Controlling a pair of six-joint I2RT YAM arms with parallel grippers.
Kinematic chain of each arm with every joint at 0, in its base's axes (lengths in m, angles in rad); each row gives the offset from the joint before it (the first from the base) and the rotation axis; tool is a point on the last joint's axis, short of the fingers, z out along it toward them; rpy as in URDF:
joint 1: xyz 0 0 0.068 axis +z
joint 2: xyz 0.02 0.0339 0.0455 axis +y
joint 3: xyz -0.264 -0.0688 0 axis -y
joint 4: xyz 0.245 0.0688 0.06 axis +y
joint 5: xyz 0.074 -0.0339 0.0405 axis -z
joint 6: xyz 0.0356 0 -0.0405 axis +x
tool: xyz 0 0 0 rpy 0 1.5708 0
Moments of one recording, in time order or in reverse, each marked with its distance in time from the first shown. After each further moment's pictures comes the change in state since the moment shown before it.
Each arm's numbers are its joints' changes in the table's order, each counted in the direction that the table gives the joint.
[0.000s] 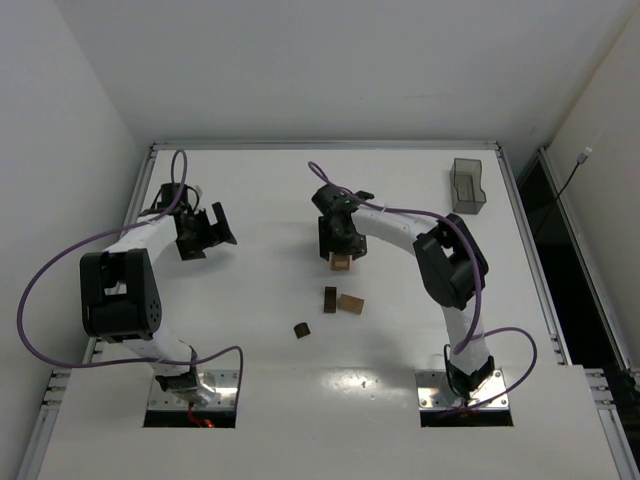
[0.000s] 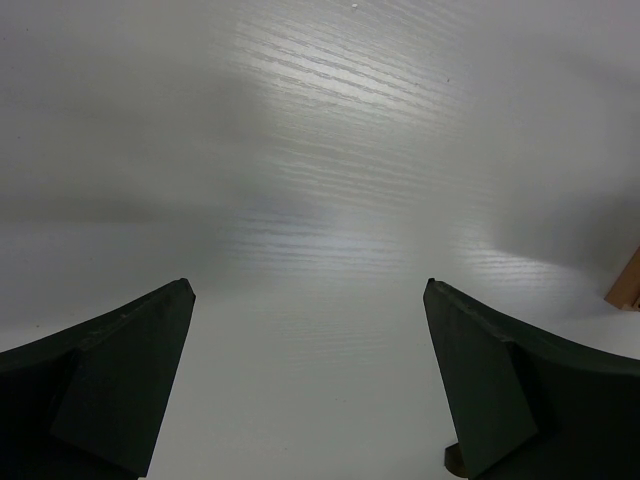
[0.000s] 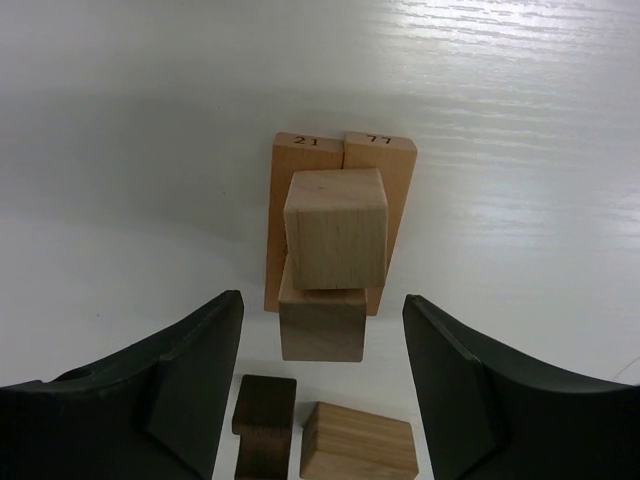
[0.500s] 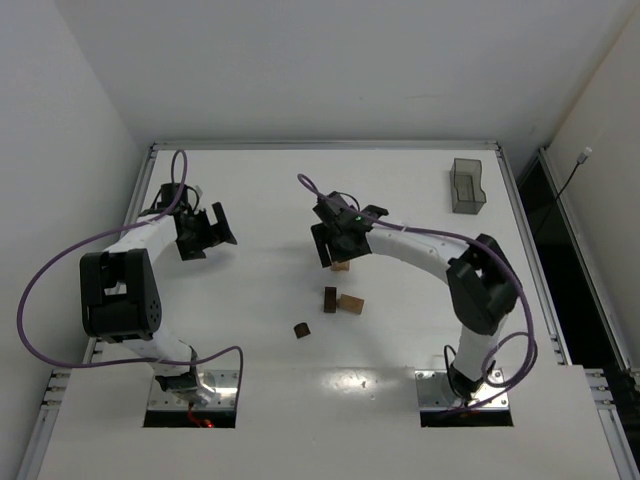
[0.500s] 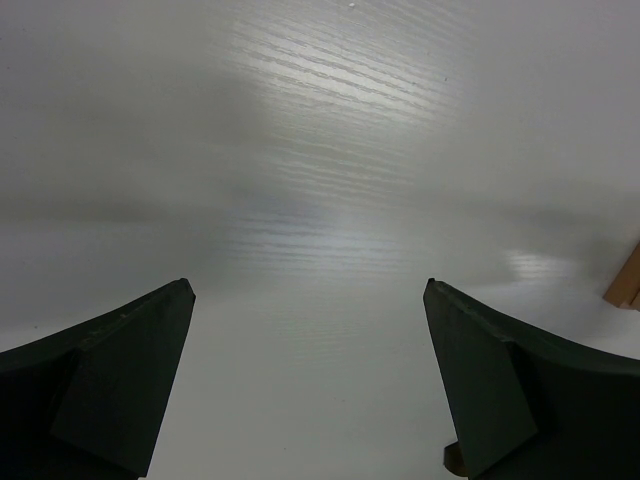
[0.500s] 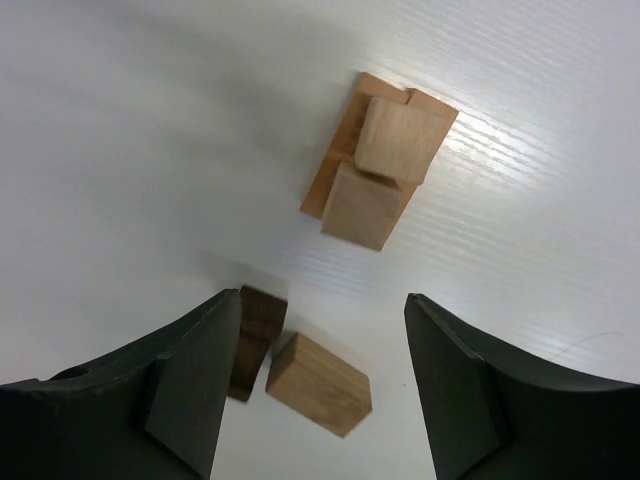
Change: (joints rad) left arm 0.000 0.000 0.000 0.000 0.004 0.000; right arm 0.082 -0.225 -0.185 -0.133 0.033 -0.206
